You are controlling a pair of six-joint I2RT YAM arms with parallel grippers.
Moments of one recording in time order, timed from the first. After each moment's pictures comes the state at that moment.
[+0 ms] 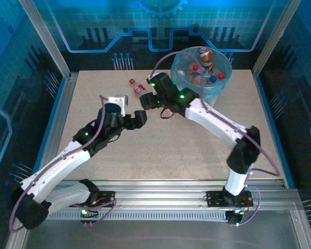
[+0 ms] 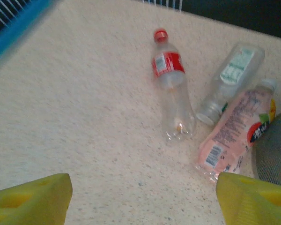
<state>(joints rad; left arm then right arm) -0.57 1.01 0.92 -0.40 -0.15 -0.55 0.76 1.83 1.78 -0.70 0.20 0.27</state>
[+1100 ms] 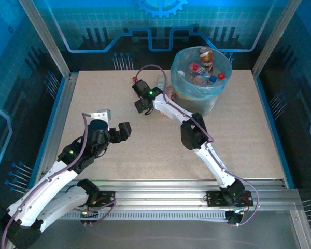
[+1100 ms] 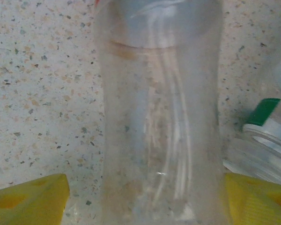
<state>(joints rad) -0.54 0.77 0.76 -0.57 -0.26 -0.59 0.69 2.69 2.57 -0.93 0.29 0.16</state>
